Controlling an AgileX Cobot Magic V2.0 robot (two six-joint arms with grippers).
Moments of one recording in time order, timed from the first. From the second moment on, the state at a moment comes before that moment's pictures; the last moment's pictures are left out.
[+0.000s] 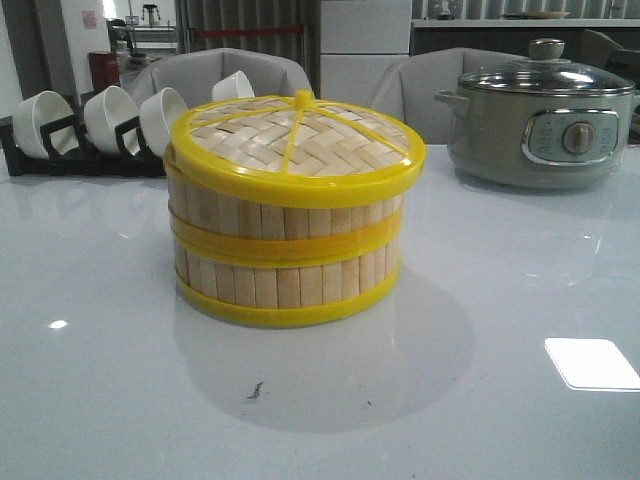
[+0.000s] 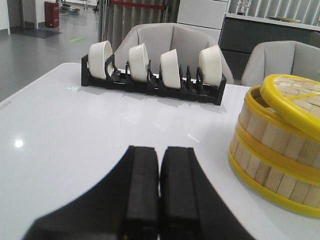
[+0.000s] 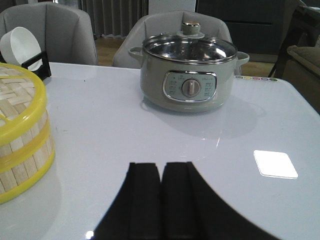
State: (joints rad) left arm -0.08 0.00 0.01 0.00 0.13 -0.17; right arm 0.02 0.34 -0.23 -0.14 0.07 0.15
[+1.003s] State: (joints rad) left arm -0.08 0.00 0.01 0.00 0.13 -0.17; right arm 0.02 0.25 -0.22 -0.13 0.09 0.16
